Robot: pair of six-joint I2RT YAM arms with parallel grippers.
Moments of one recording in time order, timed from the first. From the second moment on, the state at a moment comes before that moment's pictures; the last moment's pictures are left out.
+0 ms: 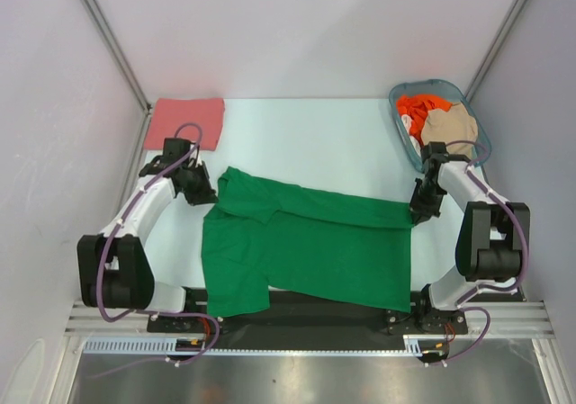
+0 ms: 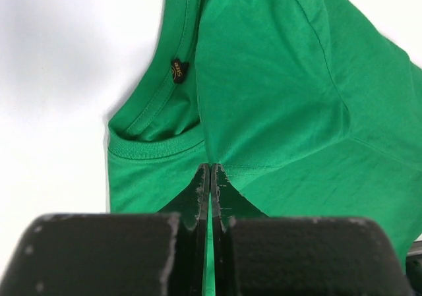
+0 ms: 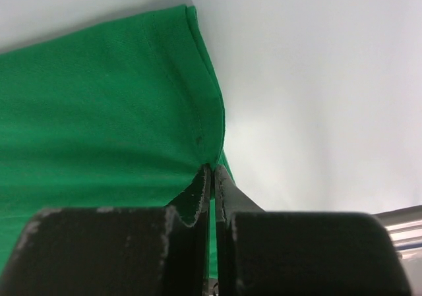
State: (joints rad) left arm -0.04 1.40 1.01 -0.68 0.19 -0.39; right arm -0.04 1.60 1.07 -0.91 0.06 0.37
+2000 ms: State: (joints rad) left arm -0.04 1.47 0.94 -0.56 0.16 -0.44; right arm 0.84 1.92 1.12 0.11 -0.23 0.98
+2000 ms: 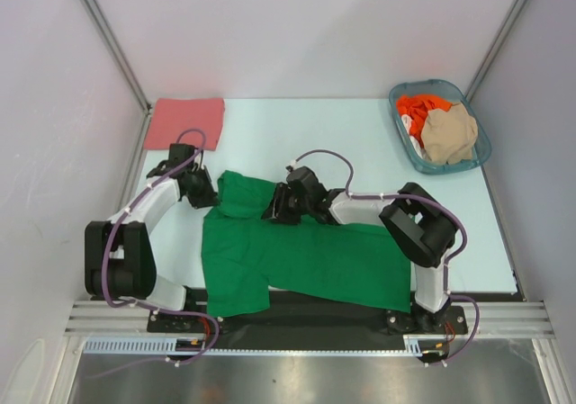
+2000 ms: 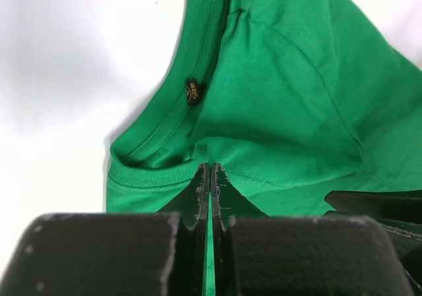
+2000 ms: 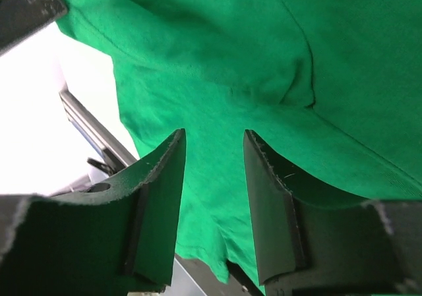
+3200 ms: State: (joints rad) left arm -0.04 1.46 0.92 -0.53 0.17 -0.44; right arm 0.89 2.07 1.35 -0.14 -0.01 1.00
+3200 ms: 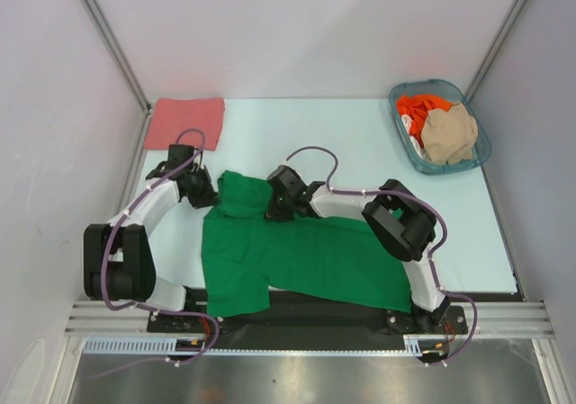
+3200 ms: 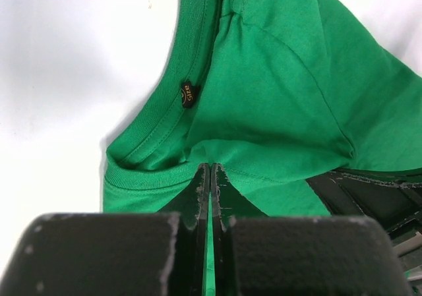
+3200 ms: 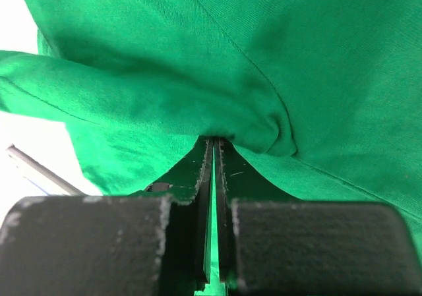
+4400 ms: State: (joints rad) left arm -0.04 1.20 0.75 -0.65 0.14 -0.55; right arm 0.83 1.99 1.39 -0.40 -0.36 0.78
